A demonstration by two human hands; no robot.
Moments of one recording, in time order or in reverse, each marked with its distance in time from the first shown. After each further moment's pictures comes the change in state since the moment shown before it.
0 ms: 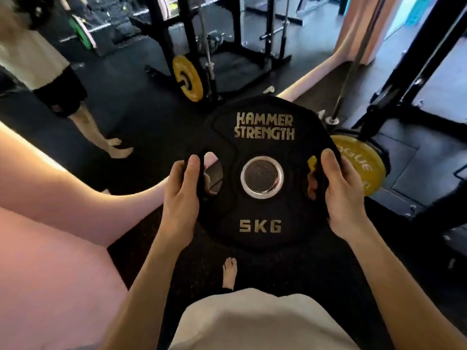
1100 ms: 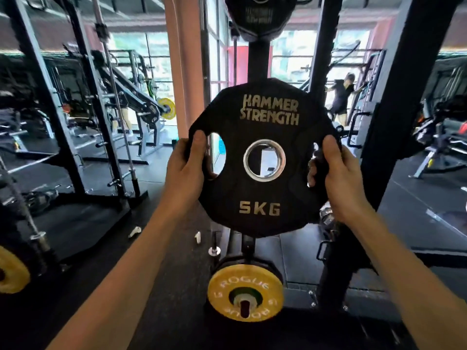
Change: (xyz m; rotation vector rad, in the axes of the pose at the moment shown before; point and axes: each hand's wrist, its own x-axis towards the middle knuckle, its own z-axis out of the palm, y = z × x) left_hand 0.273 0.220 0.329 -0.268 -0.664 0.503; right_hand 0.228 -0.235 -0.100 -0.165 0.623 -0.613
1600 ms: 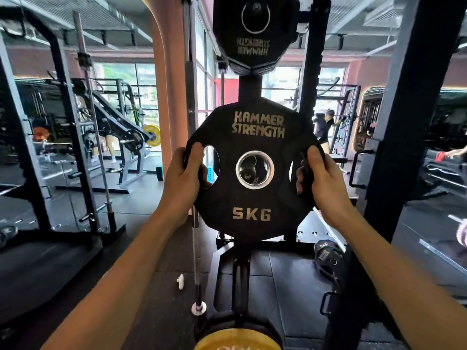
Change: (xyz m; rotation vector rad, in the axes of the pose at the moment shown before) left_hand 0.171 -0.063 0.056 -0.005 -0.046 0.094; right_hand 0.171 0.058 0.034 -0.094 -0.017 -0.095
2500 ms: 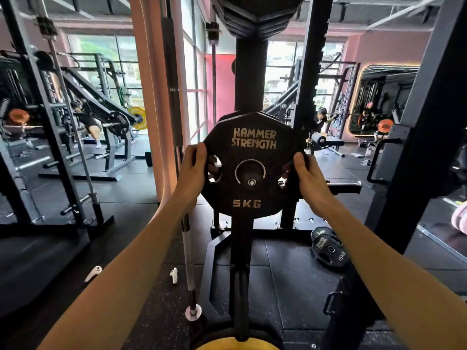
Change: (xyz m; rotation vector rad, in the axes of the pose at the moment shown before) left_hand 0.126 -0.138 0.046 0.027 -0.135 -0.115; right_hand 0.119 0.135 0.023 -0.162 -0.021 0.184
